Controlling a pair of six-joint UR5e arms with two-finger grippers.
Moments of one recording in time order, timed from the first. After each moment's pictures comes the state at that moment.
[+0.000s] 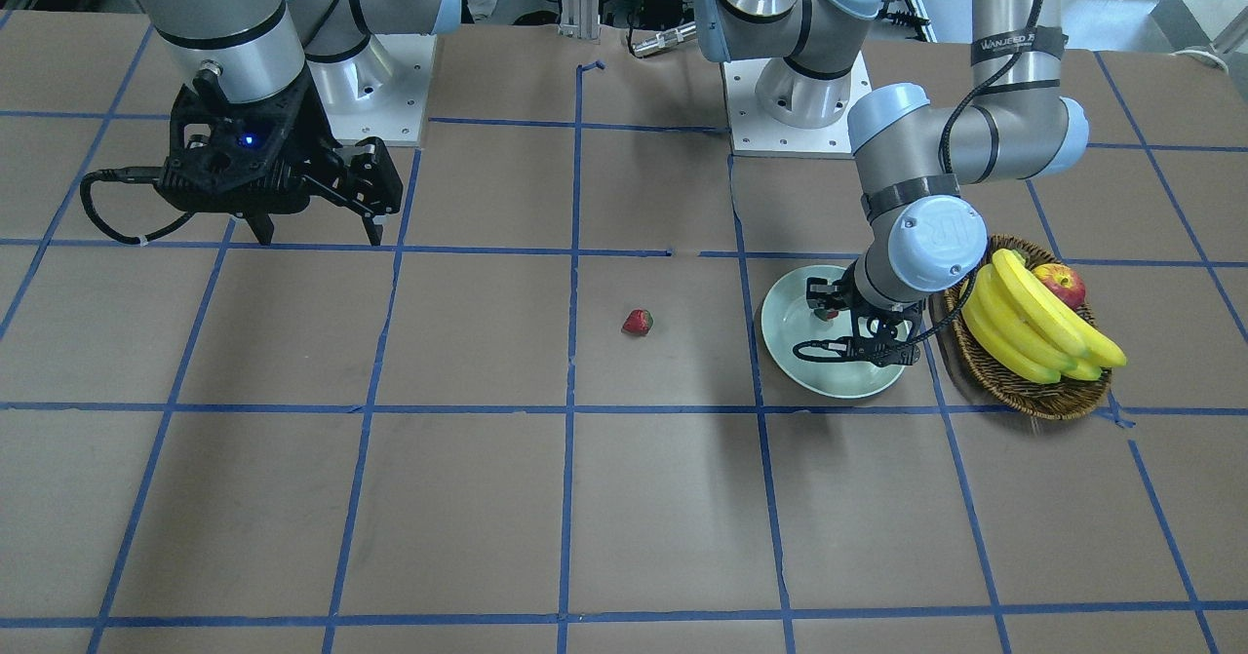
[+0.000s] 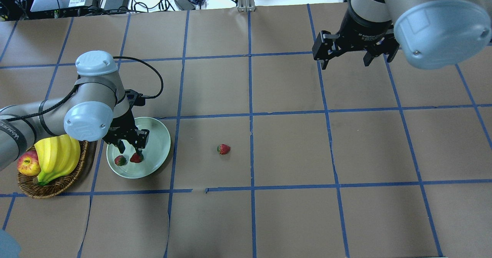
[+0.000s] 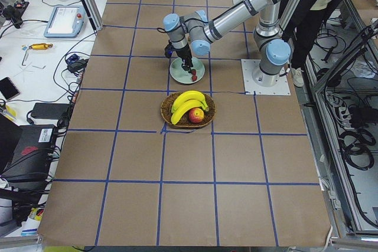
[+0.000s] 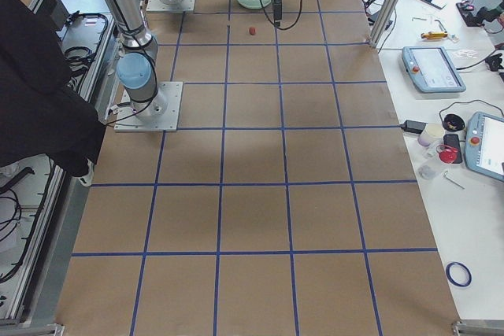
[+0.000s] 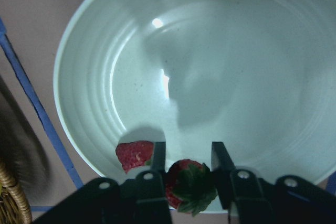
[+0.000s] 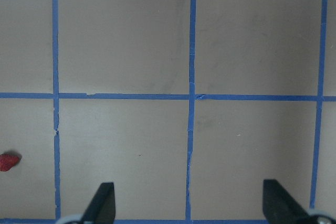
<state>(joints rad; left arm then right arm) -1.41 -1.82 -2.03 -1.15 1.75 0.25 1.64 -1.54 1.61 -1.72 -1.59 0.04</state>
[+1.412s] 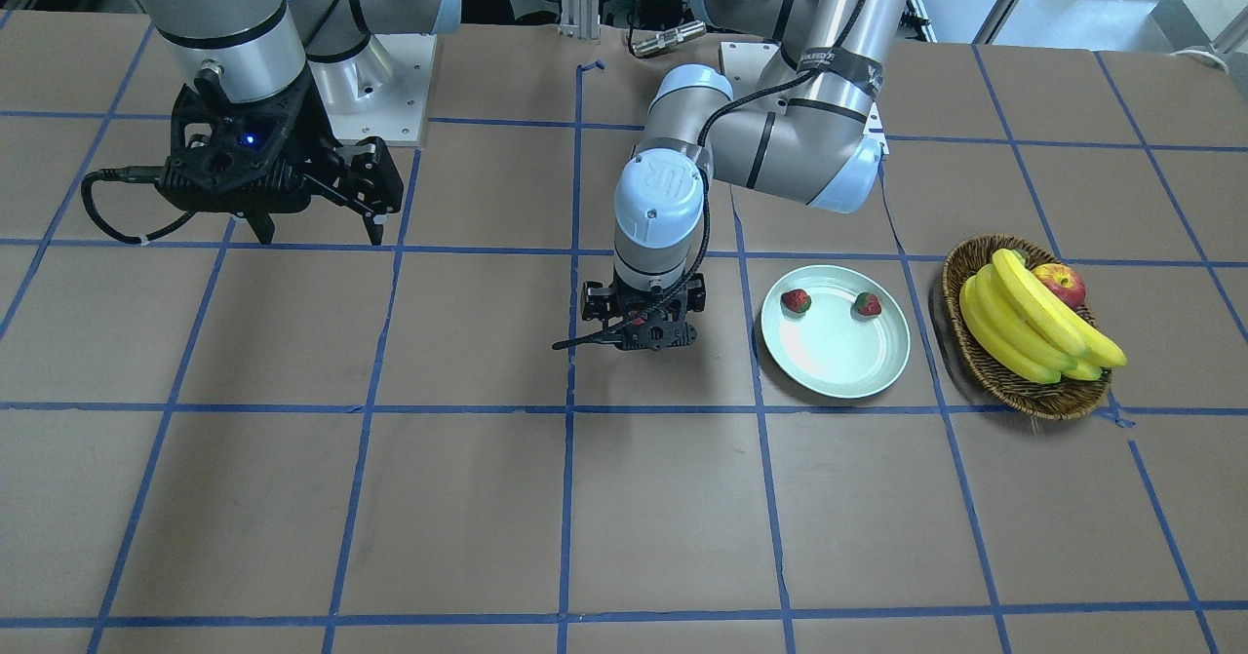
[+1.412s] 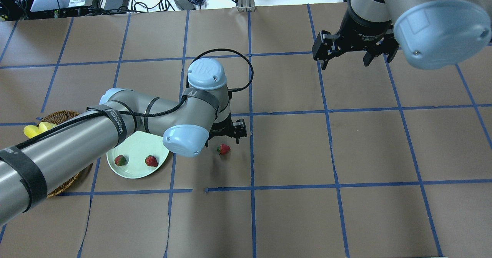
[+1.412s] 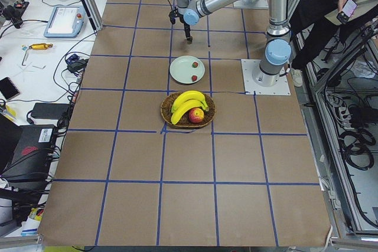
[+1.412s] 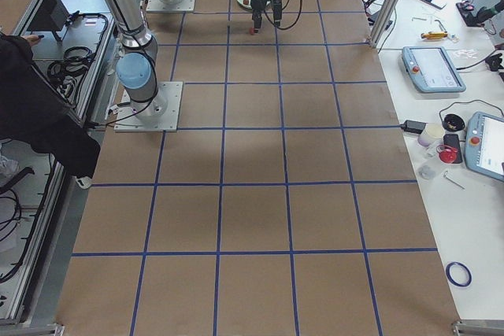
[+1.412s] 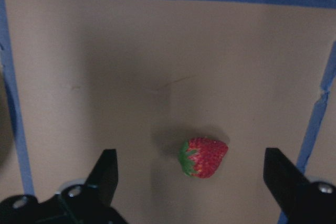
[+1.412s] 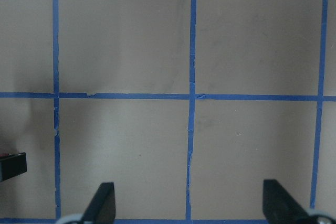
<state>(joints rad) -1.89 -1.94 -1.94 -0.95 1.56 -0.41 1.64 -1.54 1.61 -1.72 -1.59 0.04</state>
